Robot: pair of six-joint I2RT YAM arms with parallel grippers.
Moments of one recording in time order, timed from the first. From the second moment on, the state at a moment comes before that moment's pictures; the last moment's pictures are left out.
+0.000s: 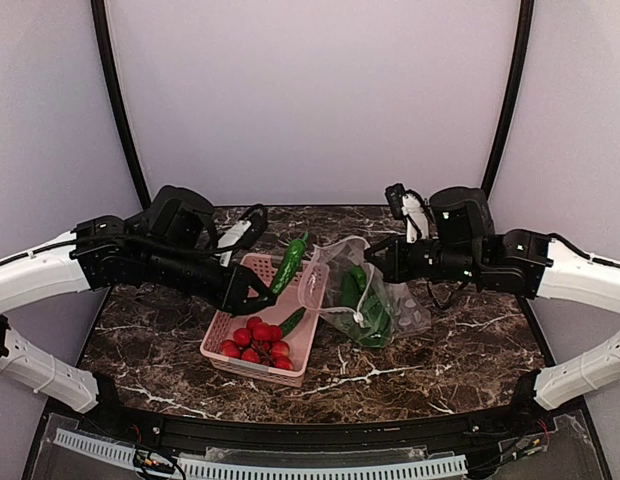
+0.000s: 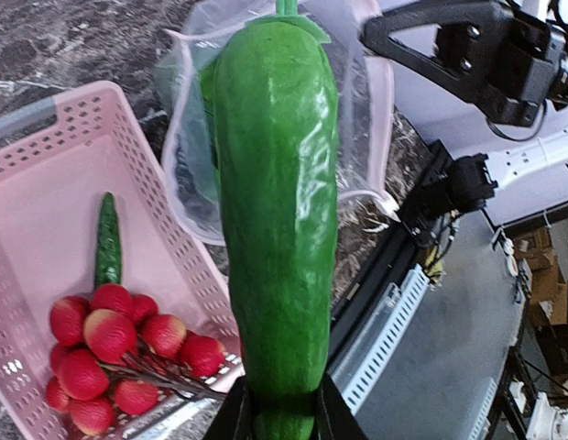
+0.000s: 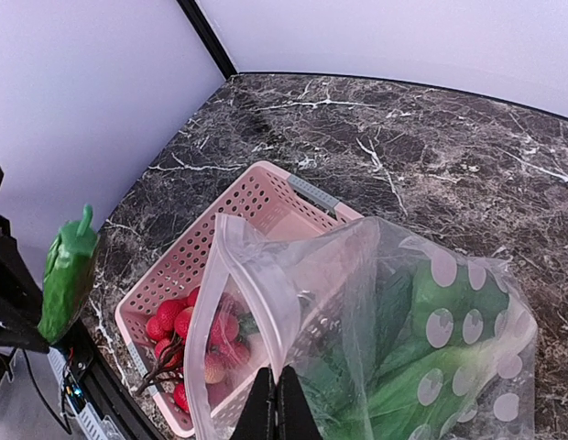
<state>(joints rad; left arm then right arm) -0.99 1.21 1.17 -0.66 0.17 -0.49 0.97 1.17 1.02 -0.32 0.11 0.49</state>
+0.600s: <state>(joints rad) -1.03 1.30 1.15 -0.63 0.37 -0.66 1.01 1.22 1.06 -0.29 0.06 0.39</state>
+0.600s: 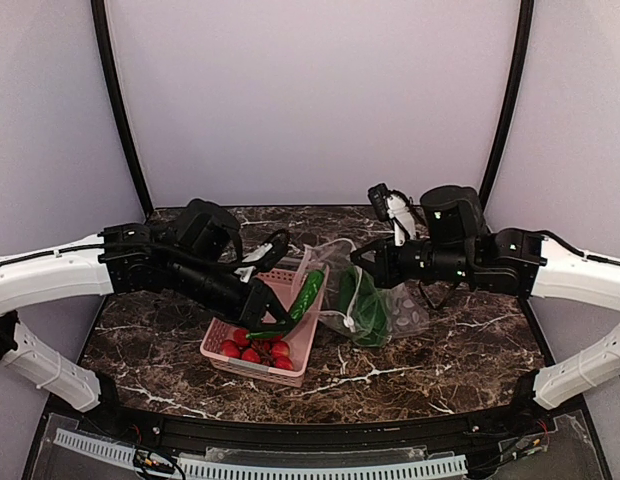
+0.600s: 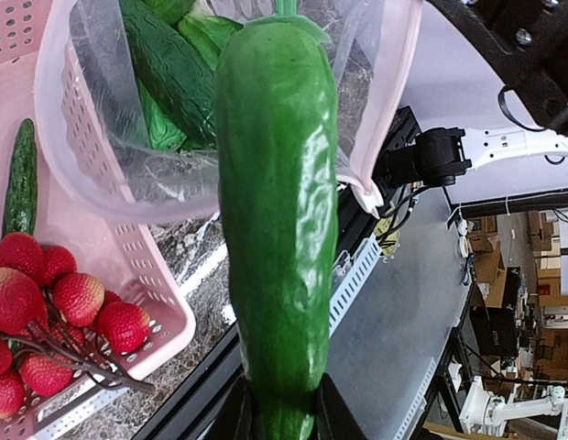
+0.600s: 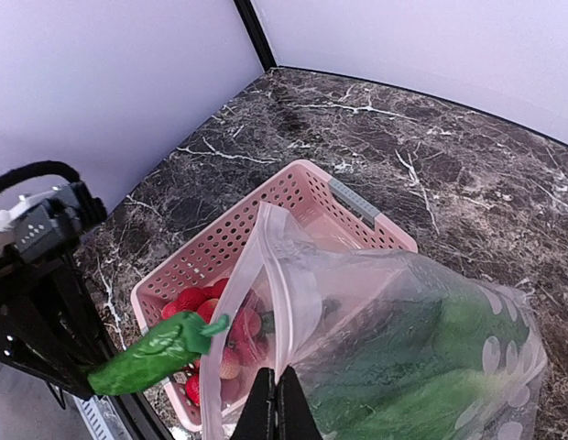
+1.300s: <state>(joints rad) -0.93 1.52 1.25 -0.53 0.45 -0.63 1.07 1.25 1.07 -0.29 -0.05 0.28</state>
